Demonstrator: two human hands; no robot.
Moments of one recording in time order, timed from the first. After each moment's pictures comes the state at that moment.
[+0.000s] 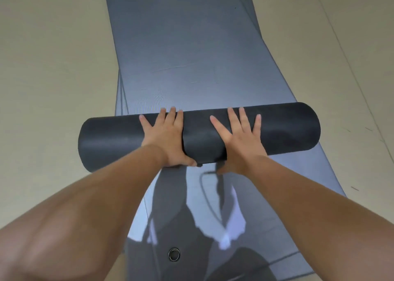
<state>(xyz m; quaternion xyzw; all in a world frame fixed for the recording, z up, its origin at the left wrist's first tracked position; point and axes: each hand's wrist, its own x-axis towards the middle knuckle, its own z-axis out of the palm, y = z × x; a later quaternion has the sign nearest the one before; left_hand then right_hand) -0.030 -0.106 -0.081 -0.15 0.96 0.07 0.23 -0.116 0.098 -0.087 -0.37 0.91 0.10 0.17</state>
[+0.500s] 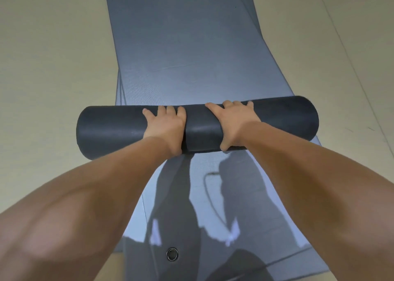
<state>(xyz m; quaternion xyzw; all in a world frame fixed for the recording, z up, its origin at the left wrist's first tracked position) -0.050 -0.102 -0.078 -0.12 0.97 -0.03 0.22 -0.172 0.058 -0.058 -0.38 0.88 0.14 0.25</state>
